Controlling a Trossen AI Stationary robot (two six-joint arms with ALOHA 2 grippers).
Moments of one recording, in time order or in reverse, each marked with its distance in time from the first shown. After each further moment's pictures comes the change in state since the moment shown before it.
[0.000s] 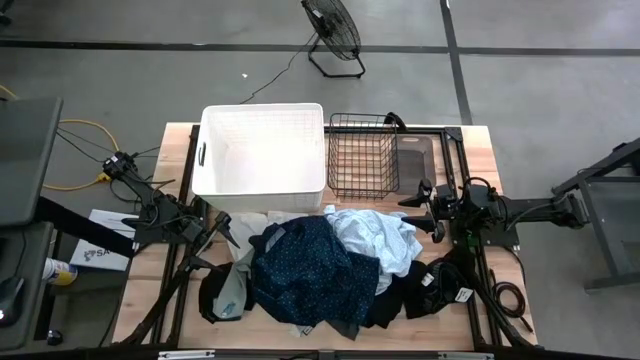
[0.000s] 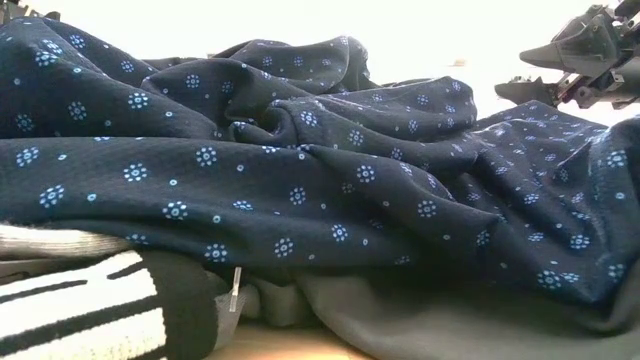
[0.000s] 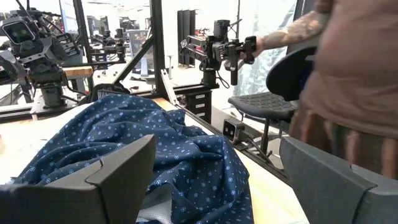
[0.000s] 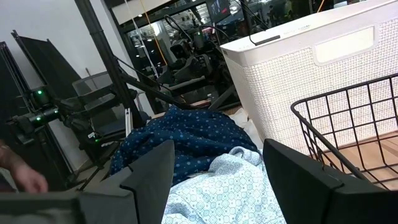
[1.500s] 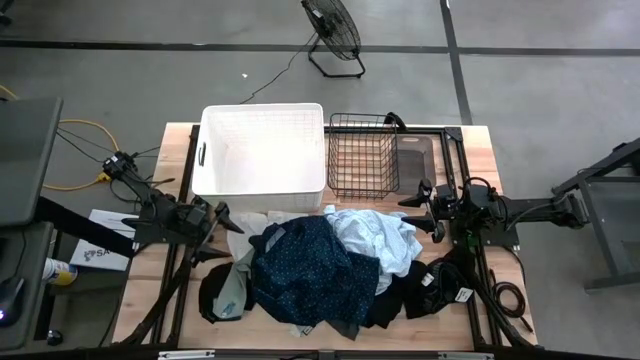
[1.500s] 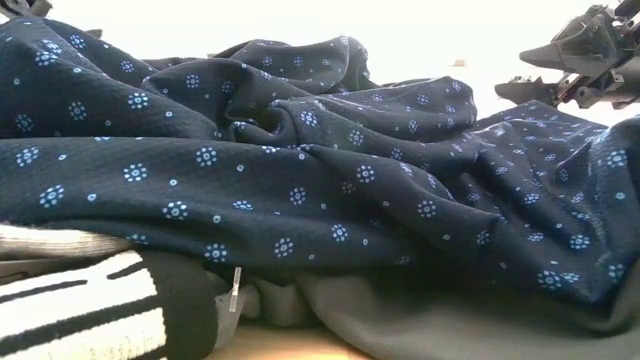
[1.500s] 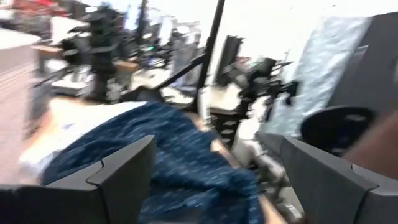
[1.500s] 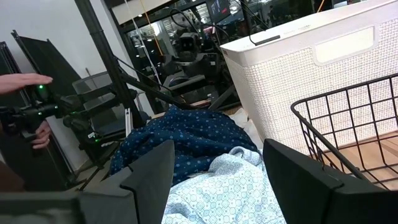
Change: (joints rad) left arm 0.000 0.000 0.035 0.077 -0.204 -0.210; right arm 0.000 0.000 0.000 0.000 0.000 0.000
